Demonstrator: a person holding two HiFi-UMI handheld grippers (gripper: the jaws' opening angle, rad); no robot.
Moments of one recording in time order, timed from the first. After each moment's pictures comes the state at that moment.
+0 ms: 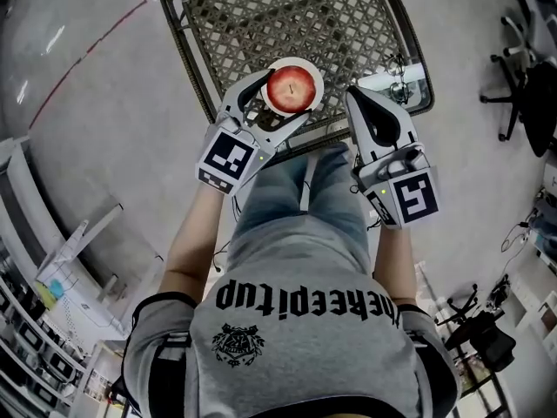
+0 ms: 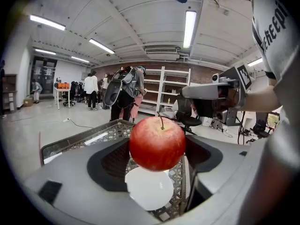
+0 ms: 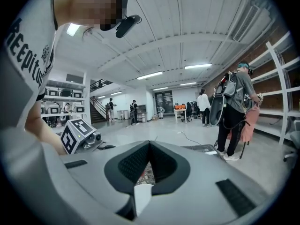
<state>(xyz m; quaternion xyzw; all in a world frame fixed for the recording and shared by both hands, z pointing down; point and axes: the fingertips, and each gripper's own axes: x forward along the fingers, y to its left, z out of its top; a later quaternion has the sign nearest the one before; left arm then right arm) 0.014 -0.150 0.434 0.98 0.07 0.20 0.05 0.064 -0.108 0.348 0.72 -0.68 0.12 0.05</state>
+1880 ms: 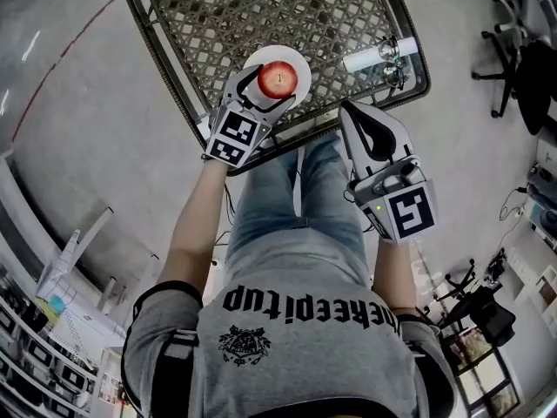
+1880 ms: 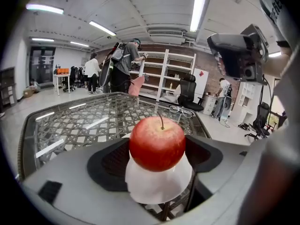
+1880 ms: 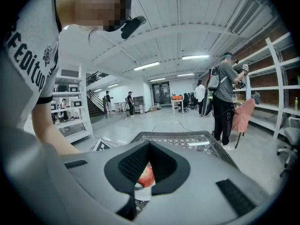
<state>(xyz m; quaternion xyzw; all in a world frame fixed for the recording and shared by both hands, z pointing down) 0.024 -0.146 0.590 0.95 0.07 0.29 0.07 0.057 -0.085 0.395 0.72 -0.67 0.17 0.08</state>
